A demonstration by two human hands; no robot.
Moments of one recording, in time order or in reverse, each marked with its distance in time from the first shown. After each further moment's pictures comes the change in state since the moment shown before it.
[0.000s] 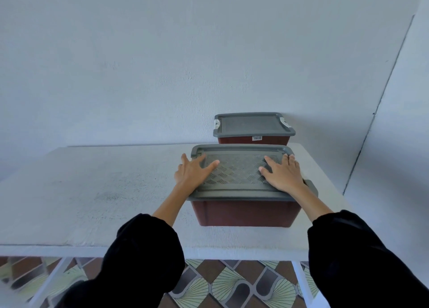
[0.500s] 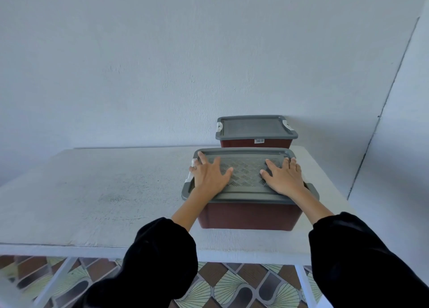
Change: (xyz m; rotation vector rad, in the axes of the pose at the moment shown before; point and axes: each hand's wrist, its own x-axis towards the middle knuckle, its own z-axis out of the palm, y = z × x) left_hand -0.011 0.033 0.016 0.181 0.066 0.128; right_hand 0.001 -0.001 0.003 -0.022 0.009 -0.001
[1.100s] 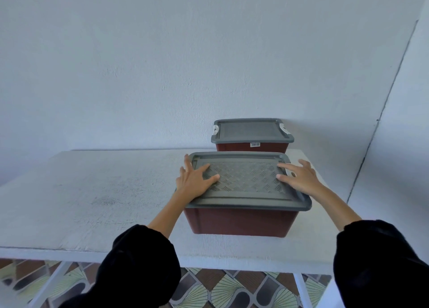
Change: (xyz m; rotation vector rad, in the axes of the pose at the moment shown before) left_hand 0.003 -0.020 -0.005 -0.077 -0.113 -0.033; right_hand 0.005 0.058 -0.020 0.433 -0.014 -0.019
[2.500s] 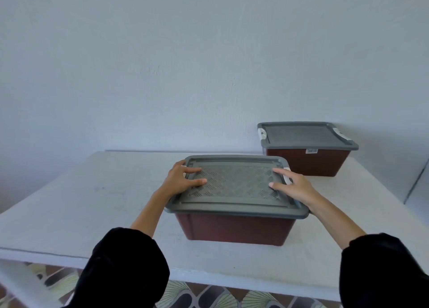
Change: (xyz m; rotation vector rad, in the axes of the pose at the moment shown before) left_hand 0.035 -0.192 -0.066 -0.442 0.020 0.017; right_hand 0.025 -0.133 0.113 0.371 -0.076 -0.026
